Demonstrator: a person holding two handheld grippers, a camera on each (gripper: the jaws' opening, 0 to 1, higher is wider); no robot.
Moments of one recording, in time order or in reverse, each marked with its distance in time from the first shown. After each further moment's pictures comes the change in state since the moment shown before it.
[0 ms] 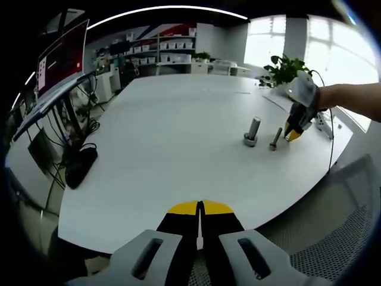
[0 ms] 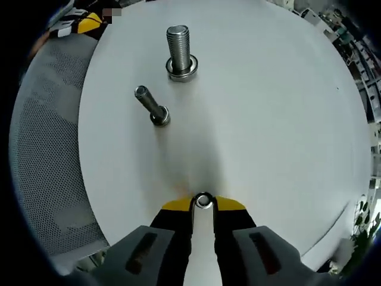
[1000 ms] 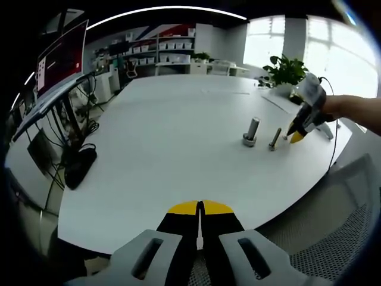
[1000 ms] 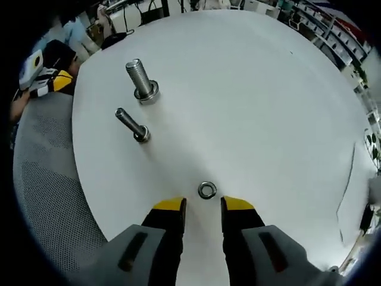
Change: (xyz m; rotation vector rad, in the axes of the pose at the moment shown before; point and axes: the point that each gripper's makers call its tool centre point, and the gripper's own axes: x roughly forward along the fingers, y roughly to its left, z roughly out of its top) left arm 0.000 -0.001 0.000 0.002 -0.002 -0.006; right arm 0.001 0.000 -0.010 0.327 -0.138 -0.035
